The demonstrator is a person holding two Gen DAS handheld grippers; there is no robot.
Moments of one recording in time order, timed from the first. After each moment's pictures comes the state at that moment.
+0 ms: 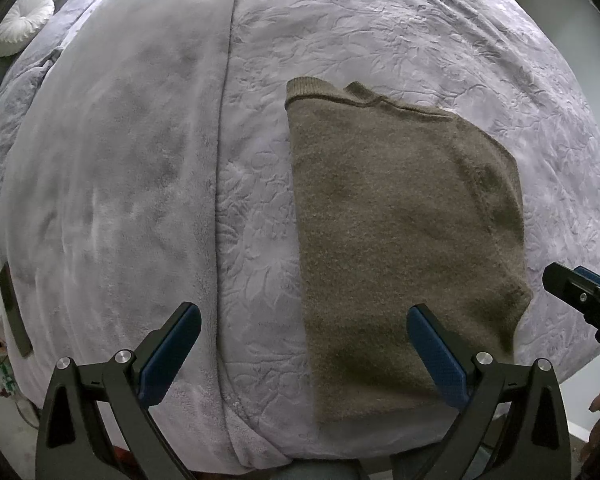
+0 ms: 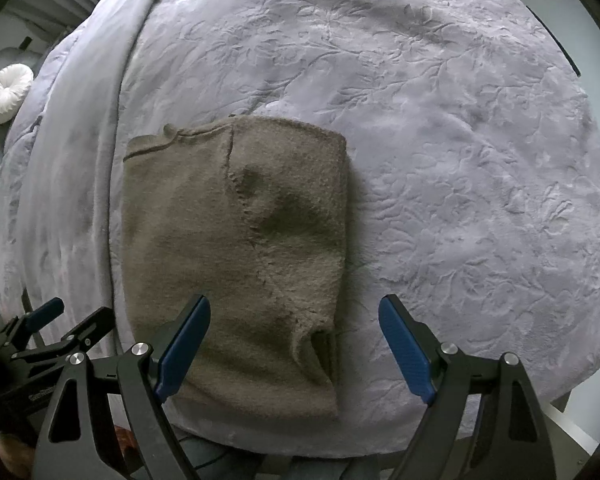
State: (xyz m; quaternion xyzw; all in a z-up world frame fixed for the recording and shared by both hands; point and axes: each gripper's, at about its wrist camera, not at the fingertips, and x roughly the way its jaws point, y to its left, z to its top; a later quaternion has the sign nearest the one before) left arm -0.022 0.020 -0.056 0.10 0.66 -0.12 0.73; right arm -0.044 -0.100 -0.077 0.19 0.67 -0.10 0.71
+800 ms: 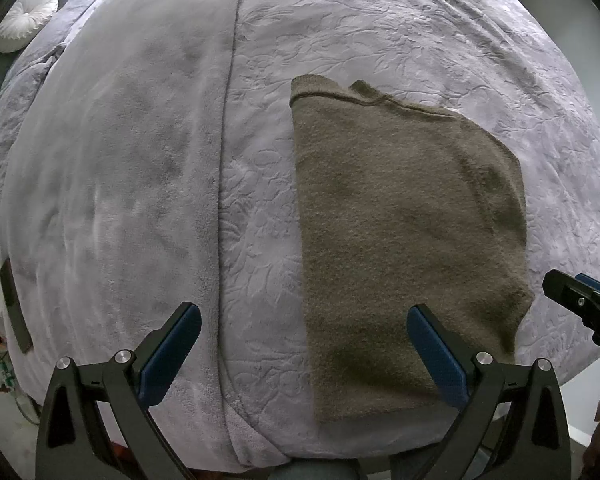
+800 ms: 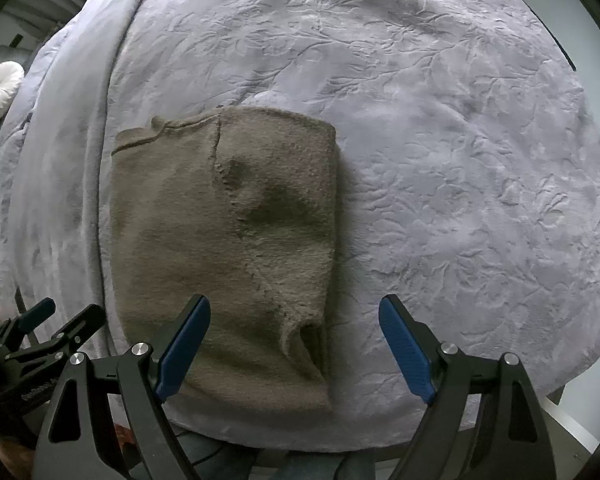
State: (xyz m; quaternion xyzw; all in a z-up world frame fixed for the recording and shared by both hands) left arm -0.022 0.023 -0.057 0.10 0.66 -0.11 0.73; right arm -0.046 -0.098 -0.082 0.18 0.68 -0.11 0.70
